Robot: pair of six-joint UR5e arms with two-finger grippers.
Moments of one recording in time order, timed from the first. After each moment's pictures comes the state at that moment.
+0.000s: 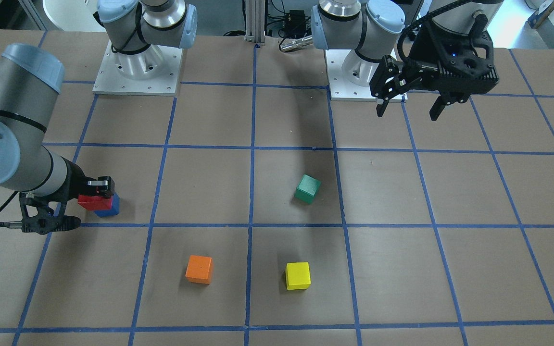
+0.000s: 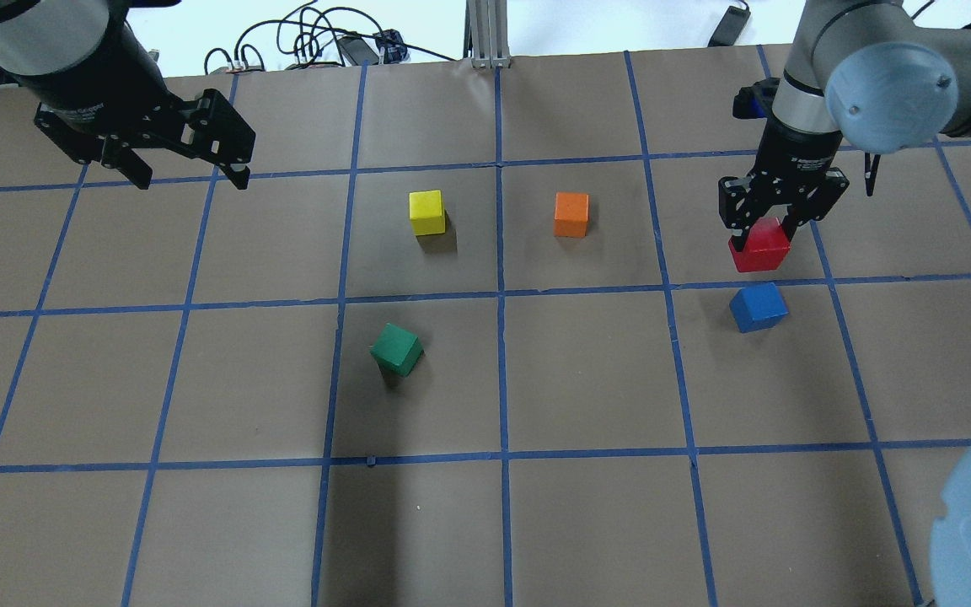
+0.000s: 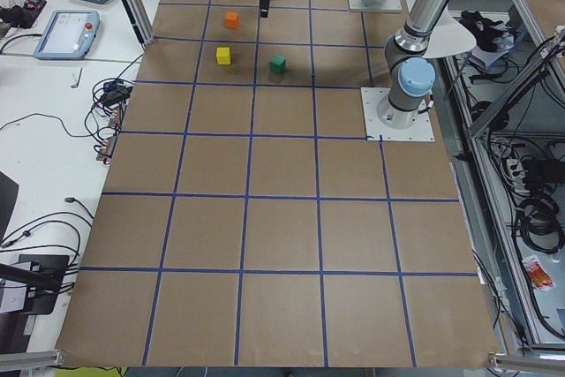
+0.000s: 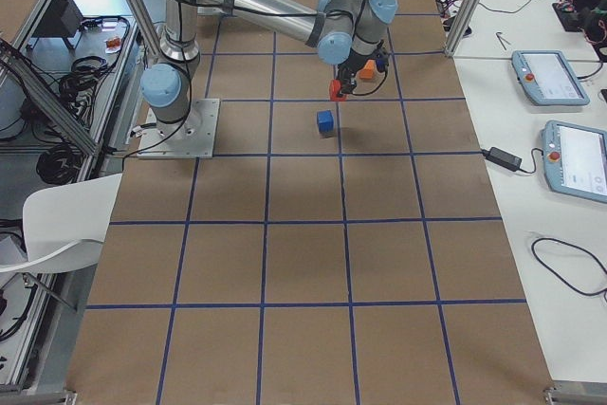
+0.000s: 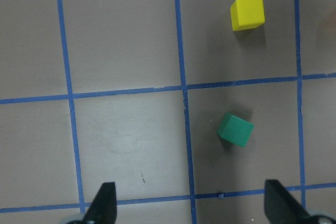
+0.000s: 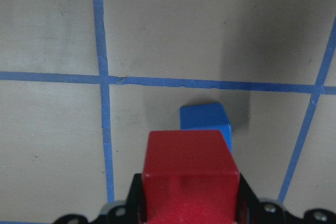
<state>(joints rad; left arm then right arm) -1.52 -1.53 -1.52 -1.59 1.56 0.11 1.41 -1.25 1.63 -1.69 -1.62 -0.23</state>
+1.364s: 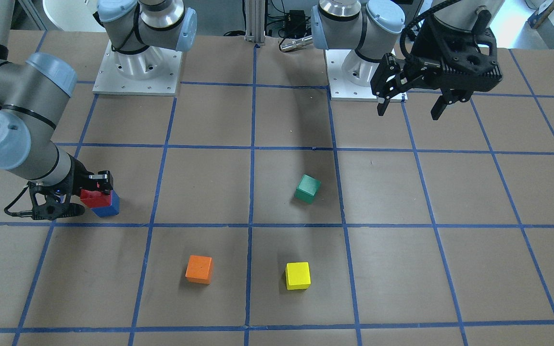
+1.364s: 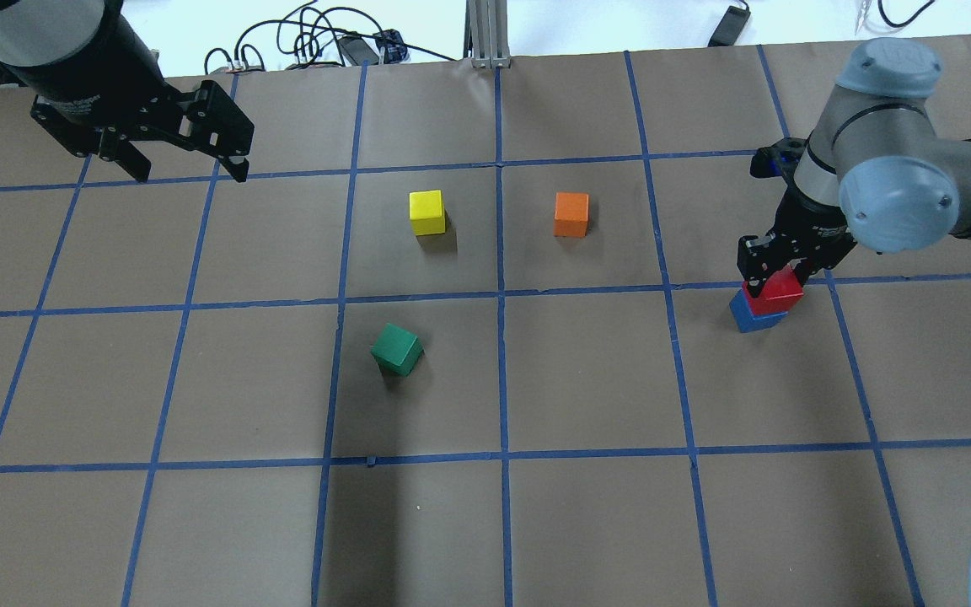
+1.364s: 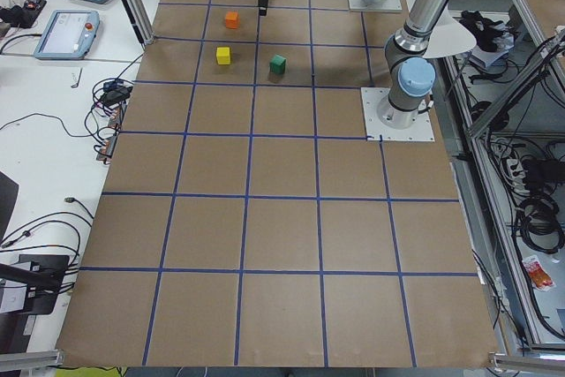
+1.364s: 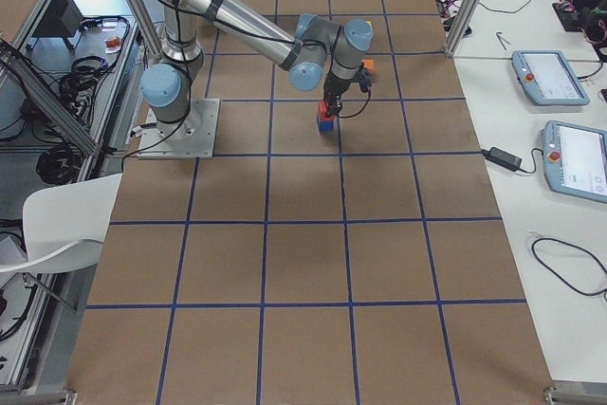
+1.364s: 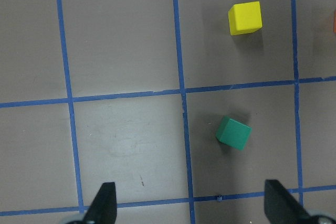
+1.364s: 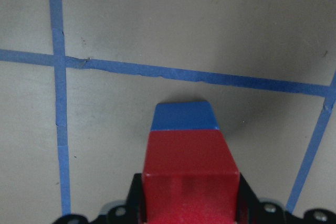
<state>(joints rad) -1.52 -1.53 -1.51 -1.59 1.56 0.11 1.35 -1.30 1.85 -1.93 -1.61 -0.34</state>
